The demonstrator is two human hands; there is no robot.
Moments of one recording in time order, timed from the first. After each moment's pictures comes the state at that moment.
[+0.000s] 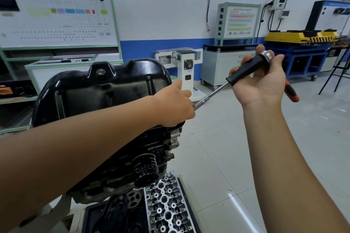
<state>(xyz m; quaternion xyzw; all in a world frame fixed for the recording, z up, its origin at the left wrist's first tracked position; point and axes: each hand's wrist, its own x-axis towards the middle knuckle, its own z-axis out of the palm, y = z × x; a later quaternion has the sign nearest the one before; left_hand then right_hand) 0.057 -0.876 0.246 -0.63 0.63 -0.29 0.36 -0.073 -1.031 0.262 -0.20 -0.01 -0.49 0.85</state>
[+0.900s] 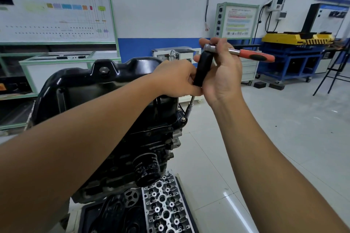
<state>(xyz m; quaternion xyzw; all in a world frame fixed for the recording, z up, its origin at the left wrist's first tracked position) 0.070 -0.878 0.294 -0.81 0.55 -0.12 -0.16 -0.023 -0.964 0.279 -0.41 -0.03 -0.47 0.78</state>
